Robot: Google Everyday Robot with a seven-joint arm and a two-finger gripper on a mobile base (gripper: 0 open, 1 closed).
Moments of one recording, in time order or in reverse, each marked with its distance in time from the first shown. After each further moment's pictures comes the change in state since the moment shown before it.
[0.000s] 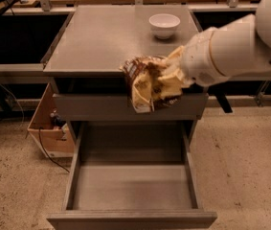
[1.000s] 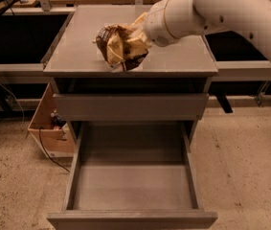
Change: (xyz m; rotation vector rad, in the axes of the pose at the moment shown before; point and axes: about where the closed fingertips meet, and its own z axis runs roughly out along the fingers) arm -0.070 -0.109 0.104 0.058 -0.176 -0.145
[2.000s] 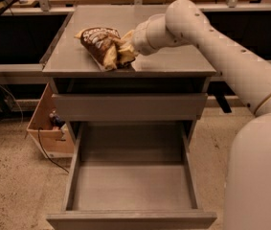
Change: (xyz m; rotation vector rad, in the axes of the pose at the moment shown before) arm 0.078 -0.032 0.132 -0.069 -0.030 0.026
